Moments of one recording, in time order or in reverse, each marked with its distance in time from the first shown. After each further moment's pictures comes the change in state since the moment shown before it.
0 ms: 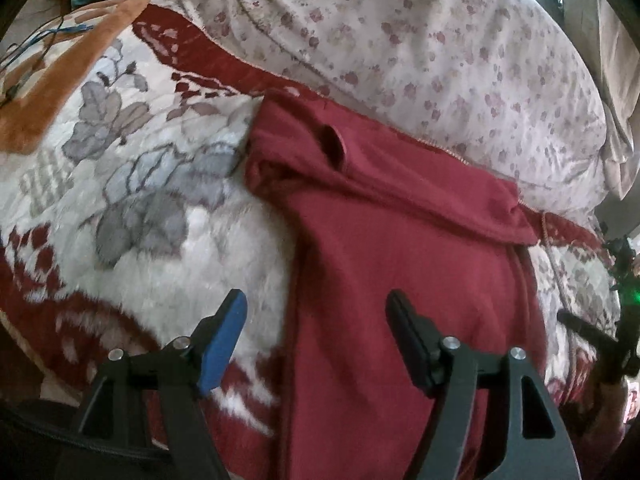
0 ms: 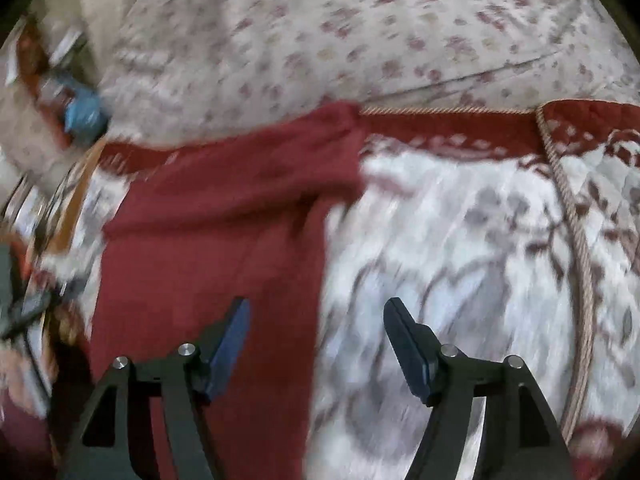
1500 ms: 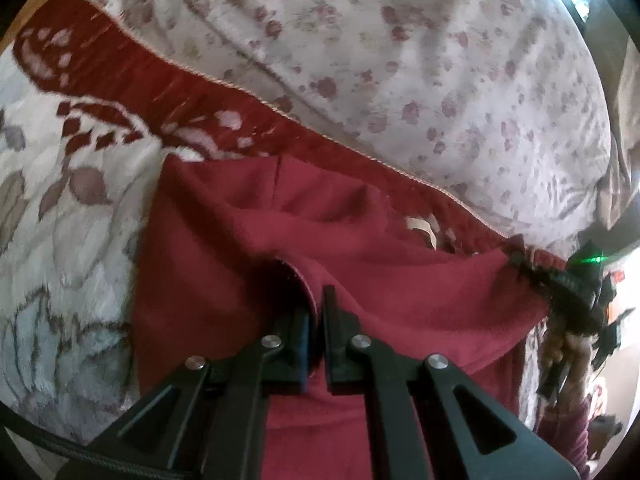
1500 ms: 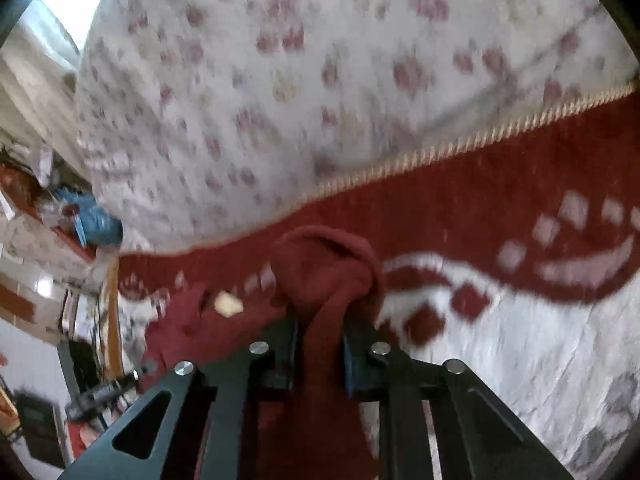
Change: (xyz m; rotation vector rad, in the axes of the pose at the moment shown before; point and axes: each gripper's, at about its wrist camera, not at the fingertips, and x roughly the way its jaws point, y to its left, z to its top) left arm 0.115 -0.022 0.141 -0.004 0.117 -0.154; right arm 0.136 -0.060 0.164 0.354 -0.064 0.242
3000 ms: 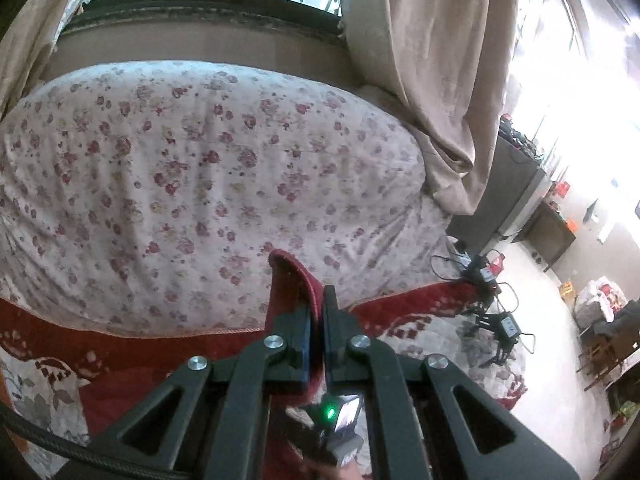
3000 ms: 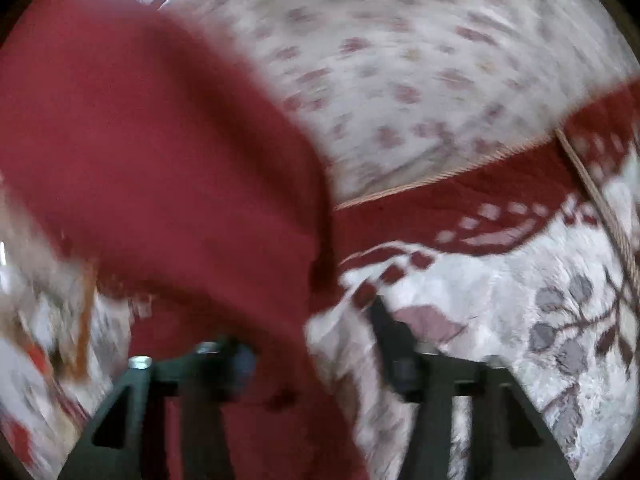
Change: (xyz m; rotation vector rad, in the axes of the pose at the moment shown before) left arm -0.233 -0.403 0.062 0.440 -0.237 -0.203; right arm -0.087 0.028 -0.069 -0.027 -0.259 -0.128
